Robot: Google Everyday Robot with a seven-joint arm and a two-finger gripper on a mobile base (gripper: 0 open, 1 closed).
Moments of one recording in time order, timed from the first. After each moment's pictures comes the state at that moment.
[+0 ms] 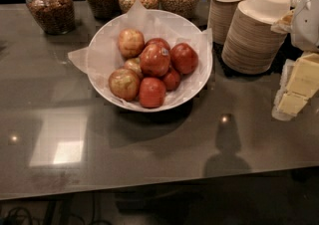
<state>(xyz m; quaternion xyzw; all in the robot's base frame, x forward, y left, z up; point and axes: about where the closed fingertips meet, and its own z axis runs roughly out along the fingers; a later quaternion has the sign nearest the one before) 0.438 -0.217 0.976 -0.60 0.78 -0.03 0.16</state>
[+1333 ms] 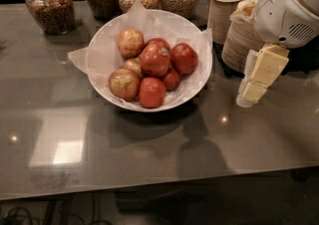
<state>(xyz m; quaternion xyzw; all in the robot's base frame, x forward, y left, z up) 0.470 -0.154 0.978 -0.66 0.71 0.02 0.24</state>
